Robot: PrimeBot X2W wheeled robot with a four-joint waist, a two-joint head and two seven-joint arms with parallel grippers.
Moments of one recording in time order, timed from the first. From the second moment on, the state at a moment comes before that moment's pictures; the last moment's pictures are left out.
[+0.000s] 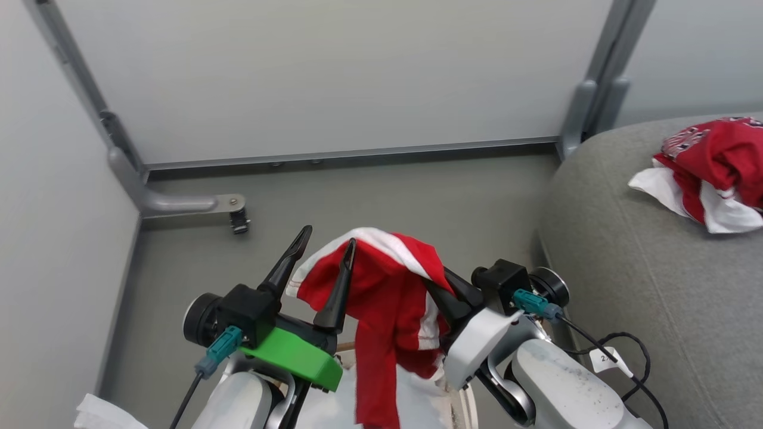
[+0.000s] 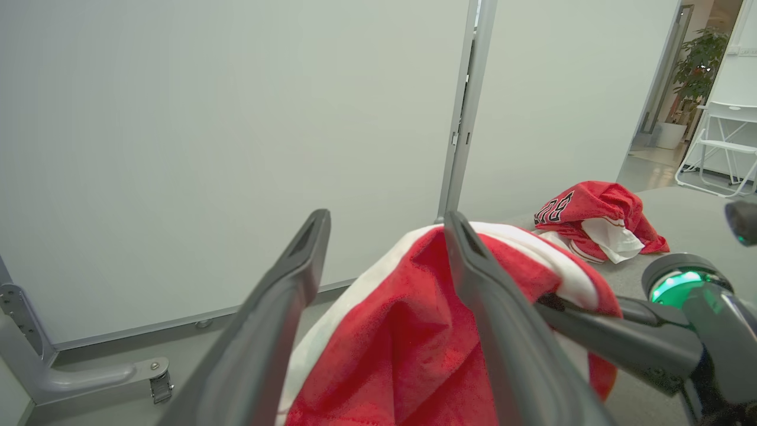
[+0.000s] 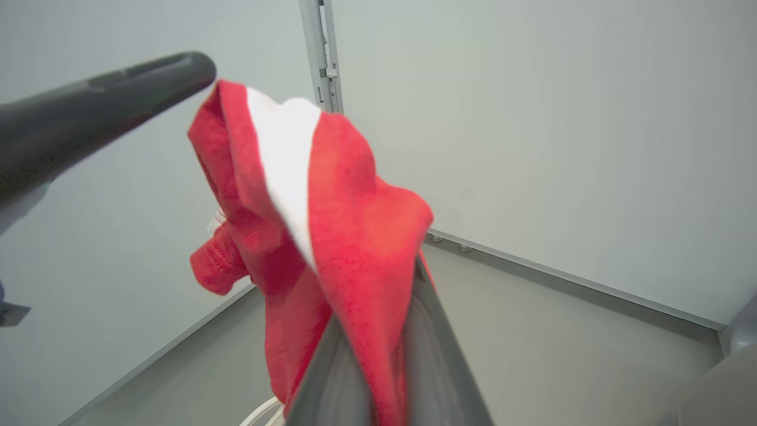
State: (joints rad) left arm -0.24 0.11 -0.46 0.23 -0.35 -0.13 -0.26; right arm -0.45 -0.05 0.62 0.50 0.36 0.13 -0.26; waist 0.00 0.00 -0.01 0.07
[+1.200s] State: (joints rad) left arm -0.26 0.25 -0.55 0.25 -0.40 -0.13 -0.26; right arm -1.08 -0.31 0.13 0.48 -0.15 0.13 -0.20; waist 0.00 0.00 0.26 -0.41
